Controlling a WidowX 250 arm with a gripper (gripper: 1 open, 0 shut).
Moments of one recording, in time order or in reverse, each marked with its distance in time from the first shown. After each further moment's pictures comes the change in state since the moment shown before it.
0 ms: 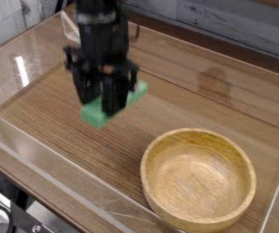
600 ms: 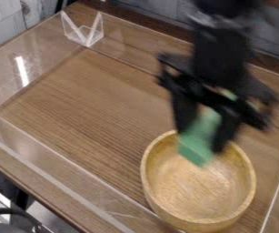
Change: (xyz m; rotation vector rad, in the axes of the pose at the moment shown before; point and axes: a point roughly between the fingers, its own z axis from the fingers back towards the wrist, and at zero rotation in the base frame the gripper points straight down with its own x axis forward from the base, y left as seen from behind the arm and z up) arm -0.016 -0.136 0.003 0.019 -0.023 -0.123
